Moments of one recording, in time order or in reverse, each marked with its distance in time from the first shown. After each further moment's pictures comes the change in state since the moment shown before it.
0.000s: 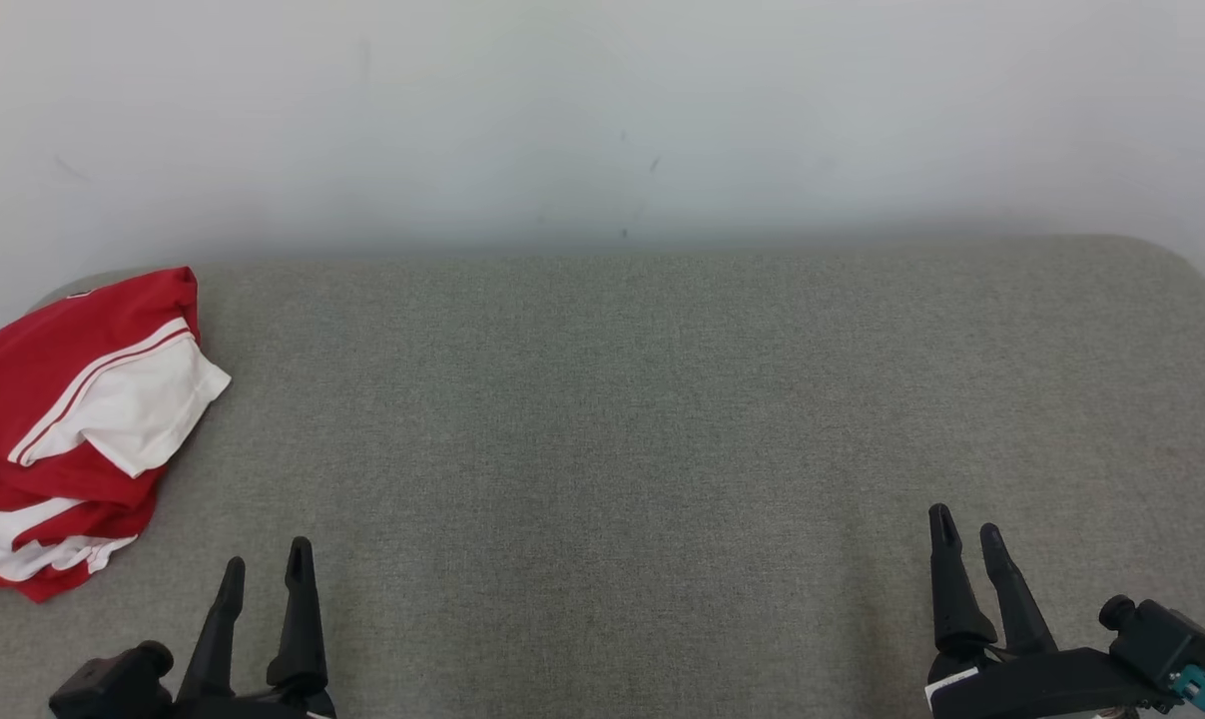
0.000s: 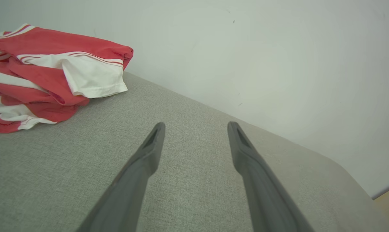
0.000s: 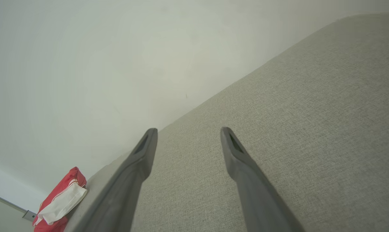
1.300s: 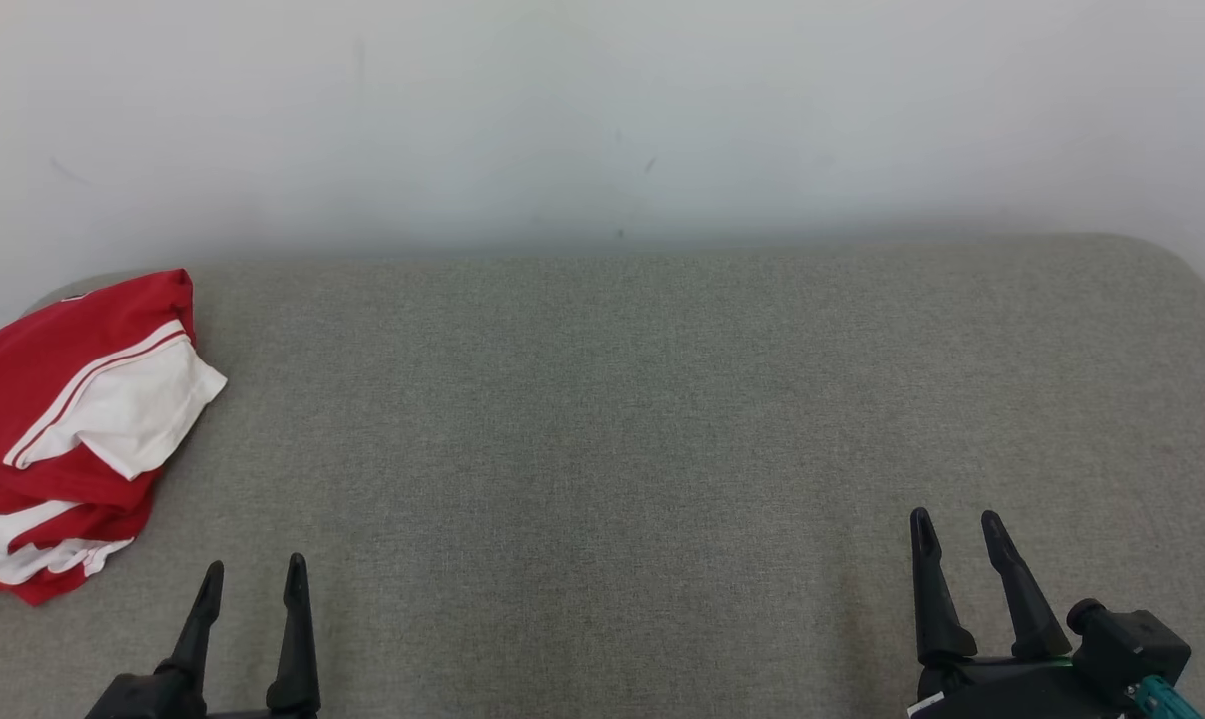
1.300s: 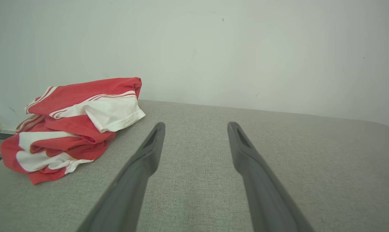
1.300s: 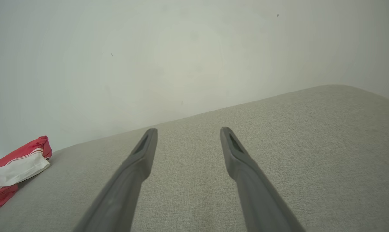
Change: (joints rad) left arm 0.028 0.007 0.030 -0.006 0.342 0.000 -0.090; right arm 0.016 -0.001 0.008 -0.015 -0.354 0.000 -0.089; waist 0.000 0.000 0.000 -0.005
